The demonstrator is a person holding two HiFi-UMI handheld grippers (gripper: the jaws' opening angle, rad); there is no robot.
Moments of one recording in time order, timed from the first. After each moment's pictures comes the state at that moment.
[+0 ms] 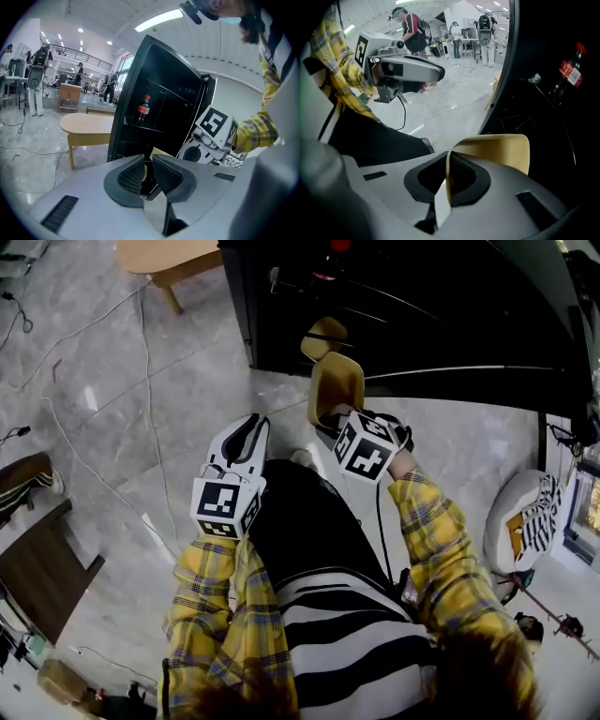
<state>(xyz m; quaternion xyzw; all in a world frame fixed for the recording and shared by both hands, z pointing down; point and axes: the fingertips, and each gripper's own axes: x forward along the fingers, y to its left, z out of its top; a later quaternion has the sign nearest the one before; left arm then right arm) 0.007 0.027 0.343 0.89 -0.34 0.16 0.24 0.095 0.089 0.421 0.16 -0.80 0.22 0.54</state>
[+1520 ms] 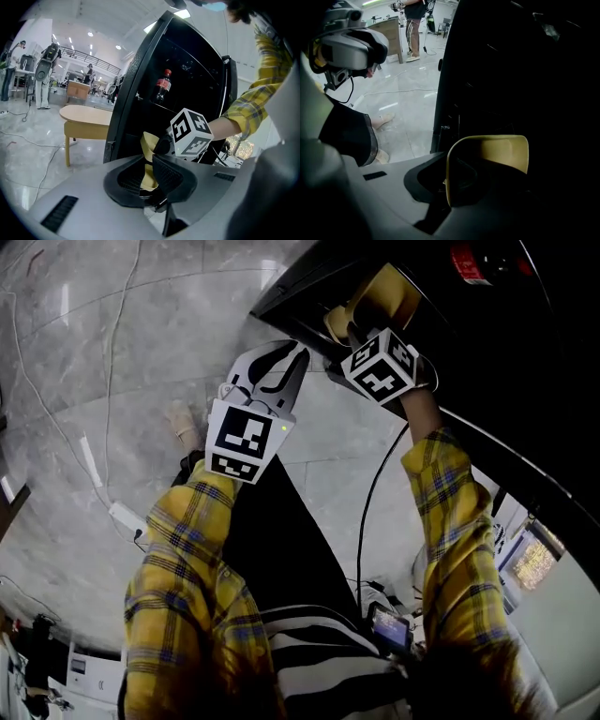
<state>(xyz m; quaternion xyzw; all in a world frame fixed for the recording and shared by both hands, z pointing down) 0.056 -0.049 0.468 0.88 -0.39 0.13 0.24 0.158 -0.099 0.572 0.23 -0.74 0.04 0.63</state>
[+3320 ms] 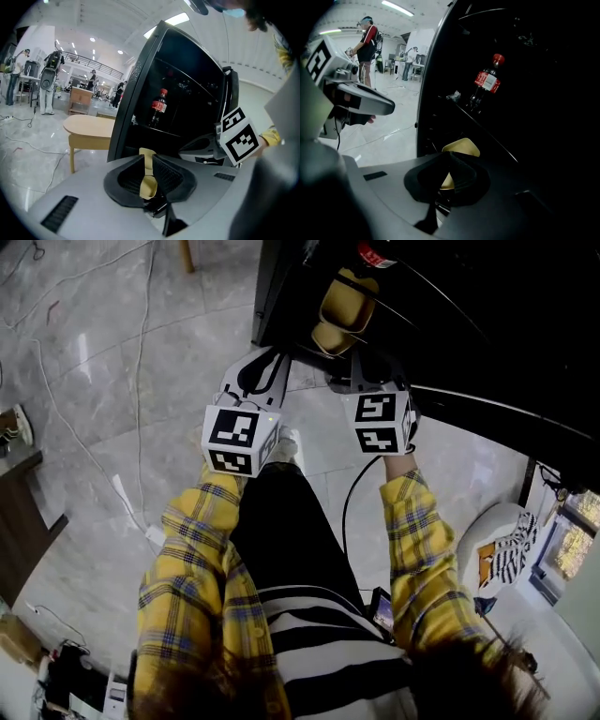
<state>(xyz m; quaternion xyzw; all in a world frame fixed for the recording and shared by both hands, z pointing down) 0.044 -0.053 0.397 0.87 -0.41 0.11 0.23 0.172 -0.059 0.420 0.53 -0.73 0.09 0.42</state>
